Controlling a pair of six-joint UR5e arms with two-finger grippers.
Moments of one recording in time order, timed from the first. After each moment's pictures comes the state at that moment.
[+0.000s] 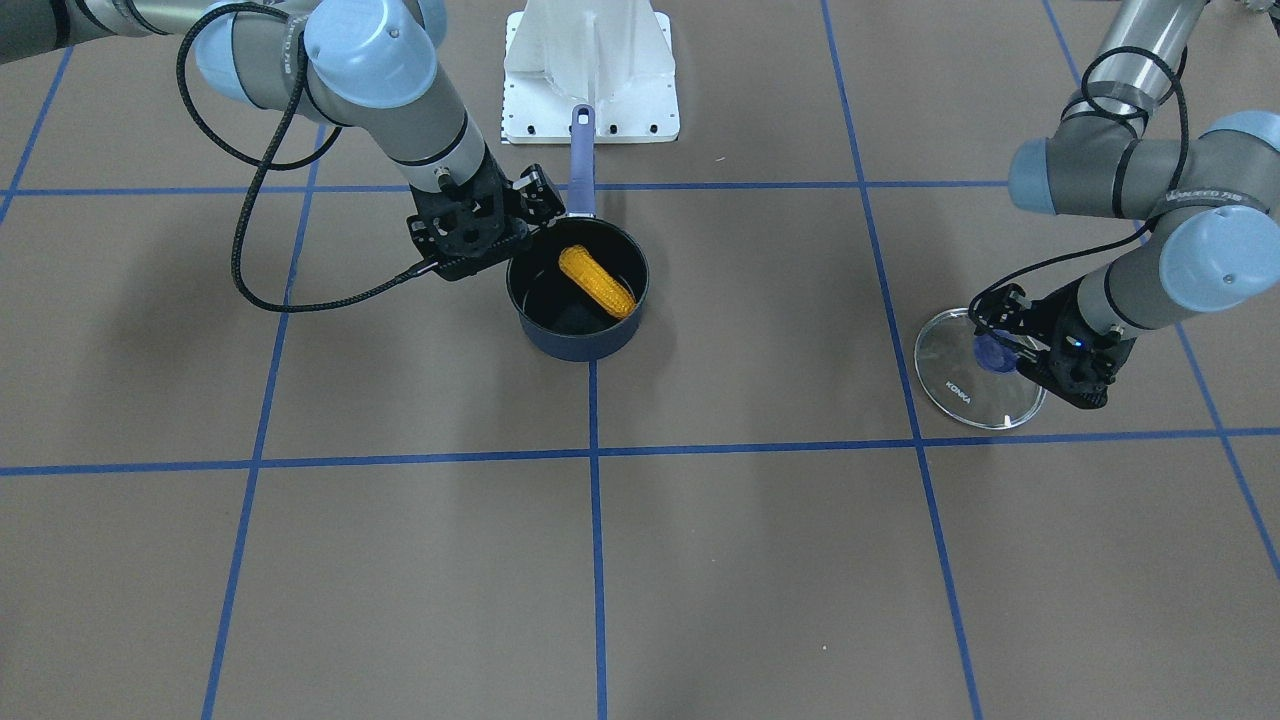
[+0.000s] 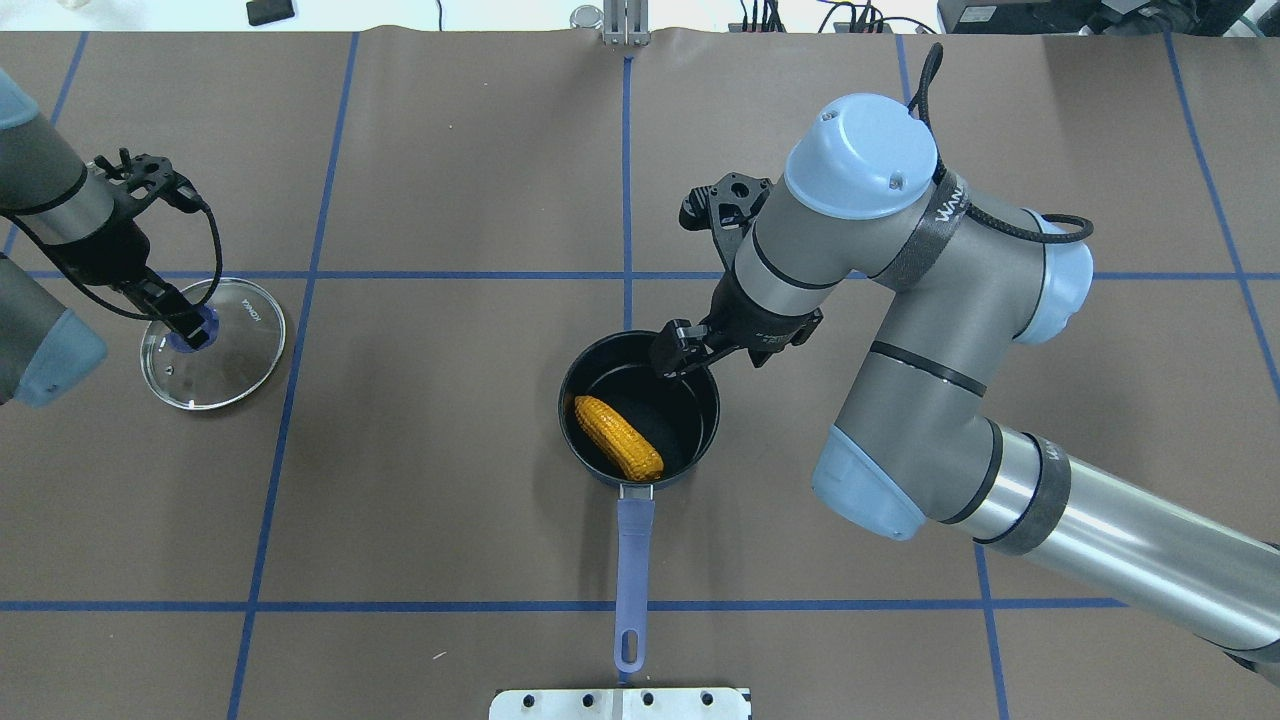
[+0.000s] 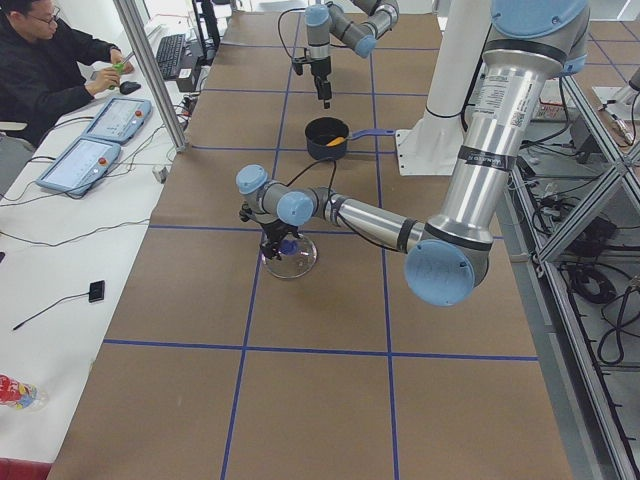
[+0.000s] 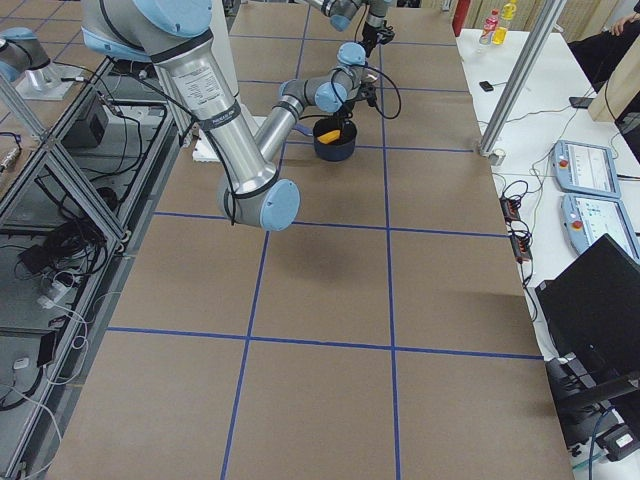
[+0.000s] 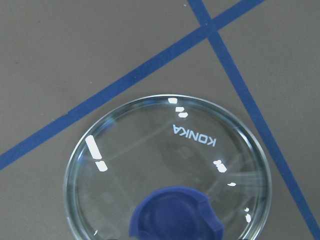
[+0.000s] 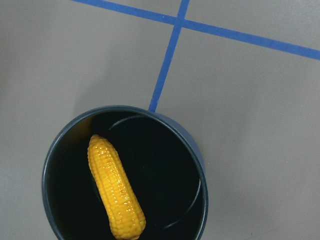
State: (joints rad) left arm -1.01 -1.84 -1.55 -1.65 -2.35 -0.03; right arm 0.63 -0.94 1.80 -1.58 2.15 0.87
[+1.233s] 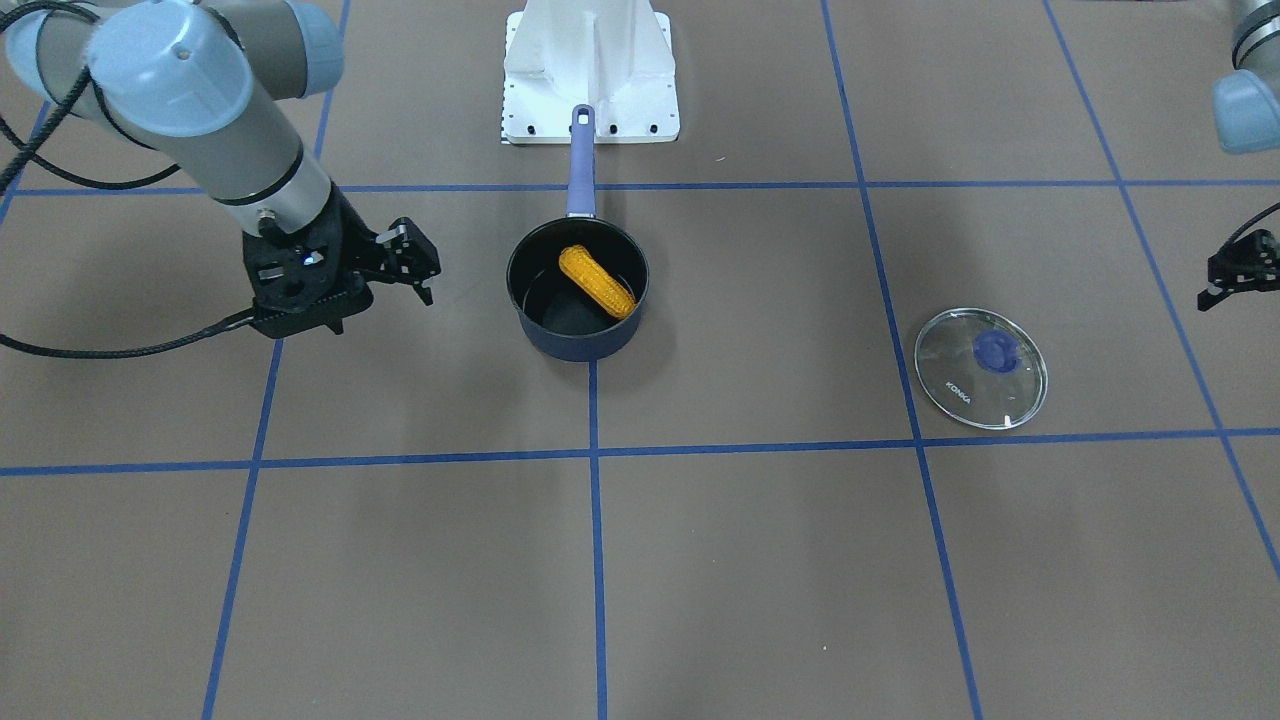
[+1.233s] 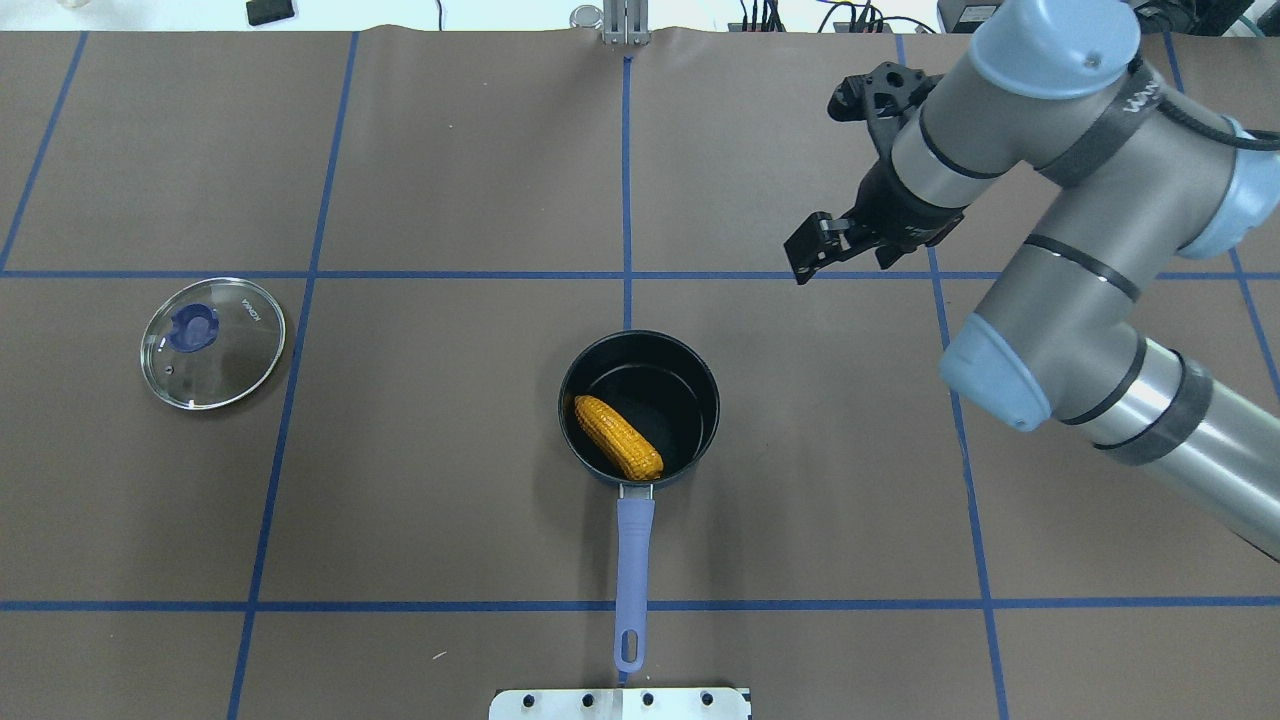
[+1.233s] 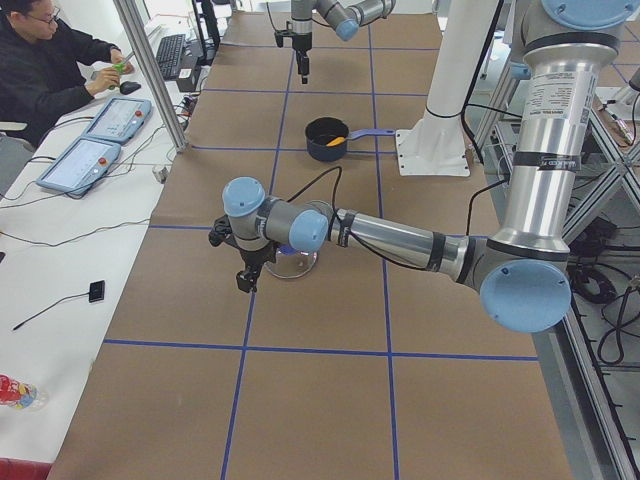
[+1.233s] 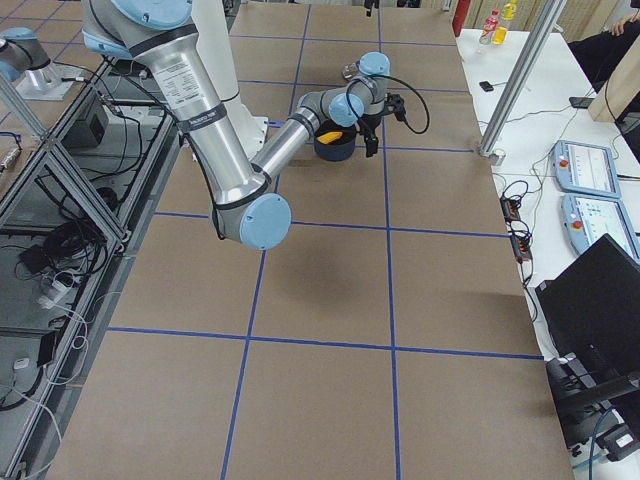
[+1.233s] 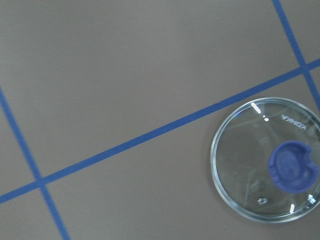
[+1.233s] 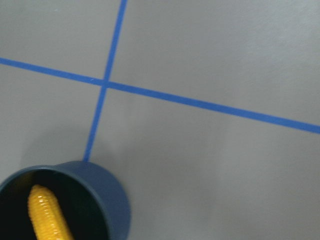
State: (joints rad) left arm -1.39 -1.66 -1.67 -1.64 -2.34 0.13; right arm 0.86 -1.09 1.84 -1.59 2.17 0.71
